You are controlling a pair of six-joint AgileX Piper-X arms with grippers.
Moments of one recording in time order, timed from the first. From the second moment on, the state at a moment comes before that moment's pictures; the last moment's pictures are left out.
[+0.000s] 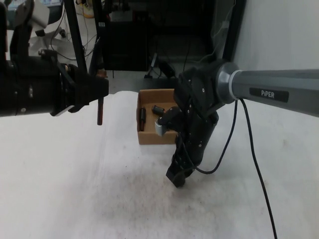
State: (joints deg) left arm -10.4 60.5 -46.8 22.0 39.4 -2.6; right arm 29.9 119.1 -85.5 56.6 -15.2 -18.9
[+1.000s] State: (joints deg) left arm -10.4 74.3 -49.1 -58.1 49.2 -50.7; right arm 28.2 96.1 -87.5 29.5 -48.5 -13.6
